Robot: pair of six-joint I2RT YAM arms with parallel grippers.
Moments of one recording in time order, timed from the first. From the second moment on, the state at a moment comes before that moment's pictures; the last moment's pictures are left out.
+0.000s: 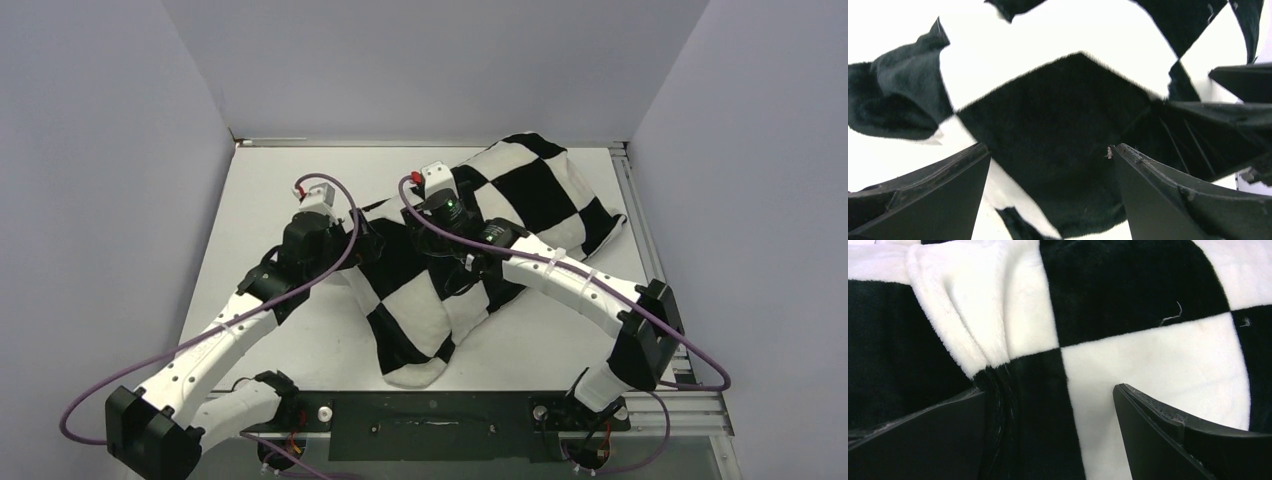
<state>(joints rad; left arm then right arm) -0.52 0.98 0.82 -0.34 -0.11 -0.65 0.89 1.58 1.37 -0.46 0.49 0.15</state>
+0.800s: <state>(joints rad) -0.62 1.26 0.98 -0.32 -0.29 -0.62 0.81 1.53 1.32 -0.41 0.32 0.14</state>
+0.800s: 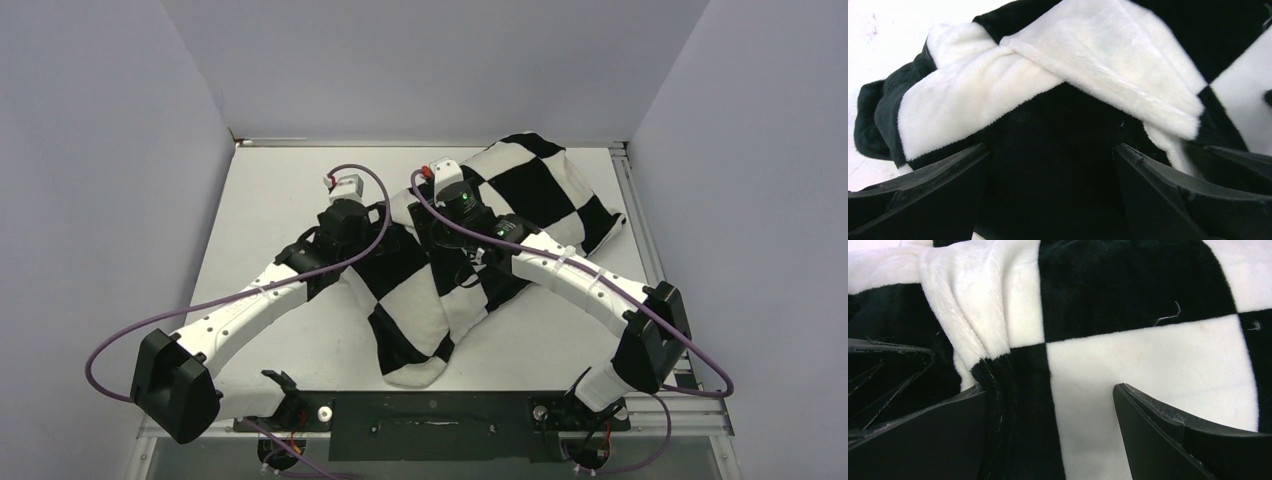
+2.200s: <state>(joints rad) -0.60 1.14 1.09 -0.44 -0.31 -0.63 0.63 1.52 1.22 -0.34 0.20 0.15</state>
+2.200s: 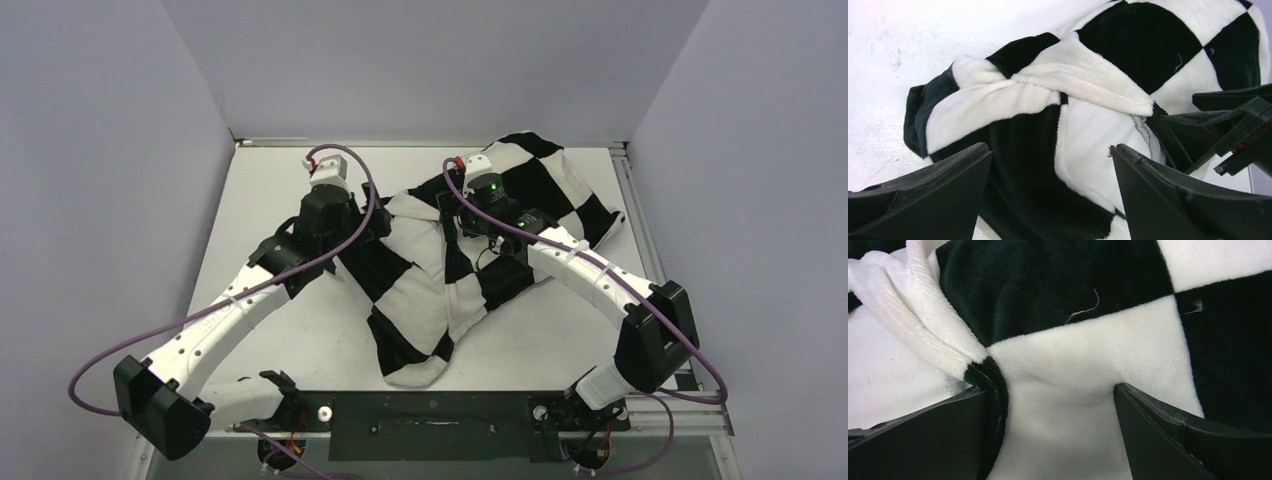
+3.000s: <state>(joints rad) -0.49 1.30 0.97 -0.40 -0.43 -0.49 0.61 1.51 1.19 -0.30 0.19 0.15</state>
